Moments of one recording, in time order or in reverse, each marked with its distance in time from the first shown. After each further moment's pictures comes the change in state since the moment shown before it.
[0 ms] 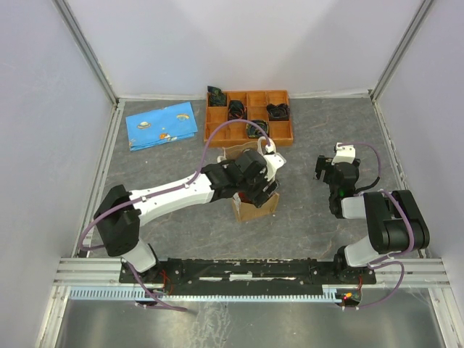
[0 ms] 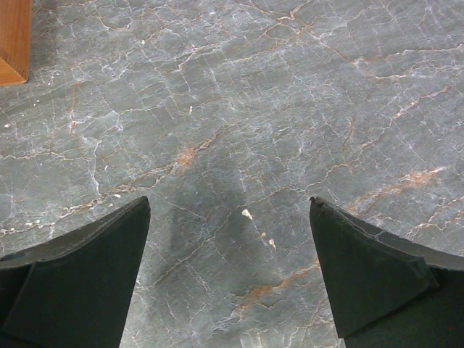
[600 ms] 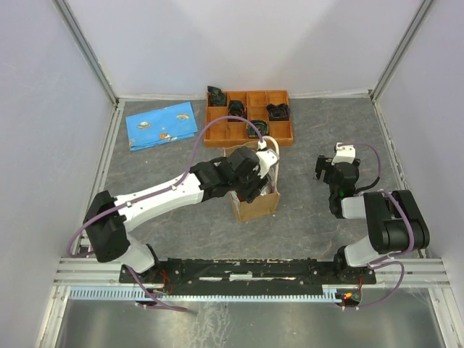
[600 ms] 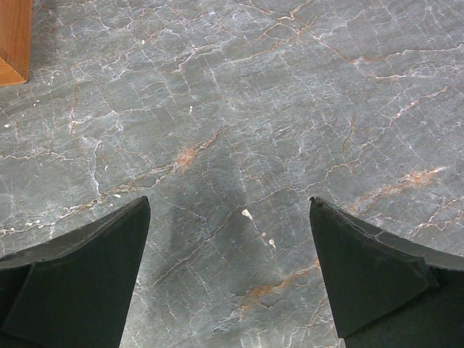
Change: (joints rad) left arm 0.024 -0.064 0.021 -0.090 -0.042 0.011; right arm 0.000 0.000 0.000 0.000 0.000 0.000
